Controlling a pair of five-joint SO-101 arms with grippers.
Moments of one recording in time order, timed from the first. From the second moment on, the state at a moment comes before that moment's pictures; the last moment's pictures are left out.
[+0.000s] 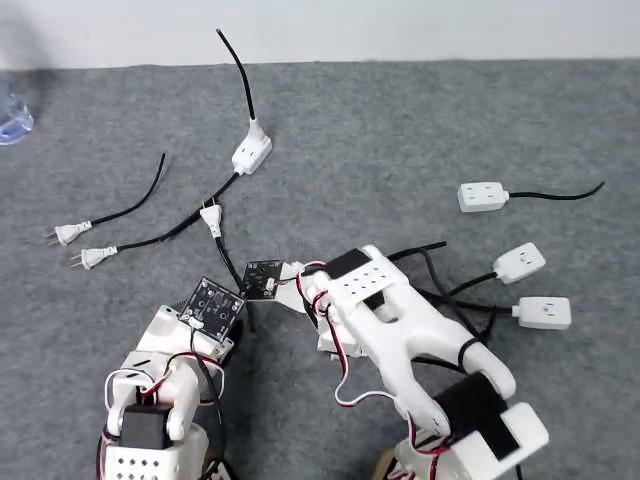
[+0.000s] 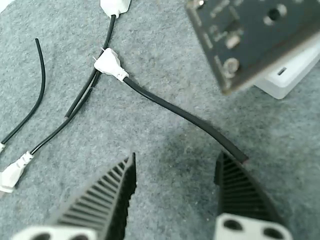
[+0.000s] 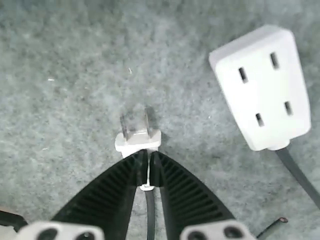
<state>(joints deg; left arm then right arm) -0.8 -102.8 96.8 62.5 -23.1 -33.6 -0.9 37.0 63.6 46.9</state>
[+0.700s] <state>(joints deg) -0.8 -102.8 96.8 62.5 -23.1 -34.9 -1.0 36.9 68.9 49.3</state>
